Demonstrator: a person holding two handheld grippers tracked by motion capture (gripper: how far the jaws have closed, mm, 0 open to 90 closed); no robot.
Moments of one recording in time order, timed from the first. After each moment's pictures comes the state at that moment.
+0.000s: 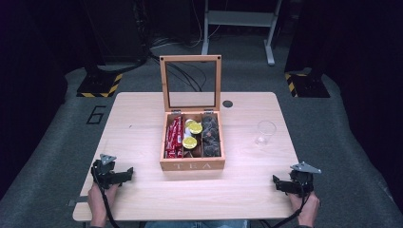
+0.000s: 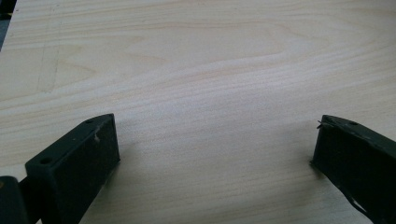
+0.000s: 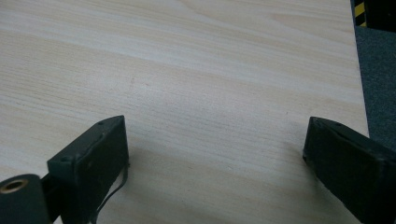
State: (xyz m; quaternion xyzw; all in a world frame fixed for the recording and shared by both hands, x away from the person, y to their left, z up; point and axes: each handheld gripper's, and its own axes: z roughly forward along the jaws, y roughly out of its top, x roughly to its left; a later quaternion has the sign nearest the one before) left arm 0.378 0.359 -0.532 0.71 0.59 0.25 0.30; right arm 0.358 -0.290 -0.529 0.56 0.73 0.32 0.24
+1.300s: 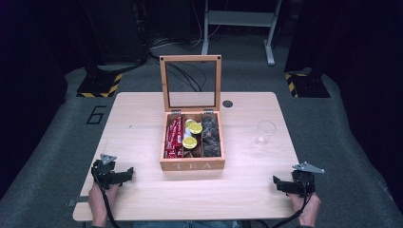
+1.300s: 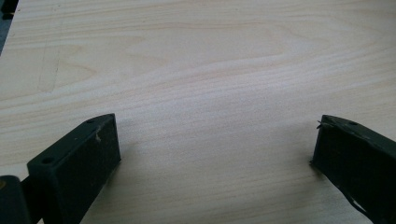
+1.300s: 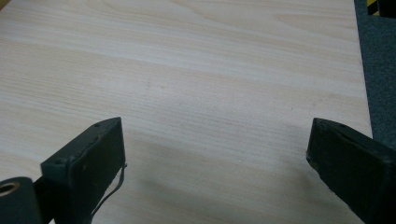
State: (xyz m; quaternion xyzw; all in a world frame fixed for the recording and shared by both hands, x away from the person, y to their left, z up) left arm 0.378 0.358 -0.532 0.70 0.59 0.25 0.30; right arm 0.352 -0.290 -0.519 0.57 0.72 0.33 0.22
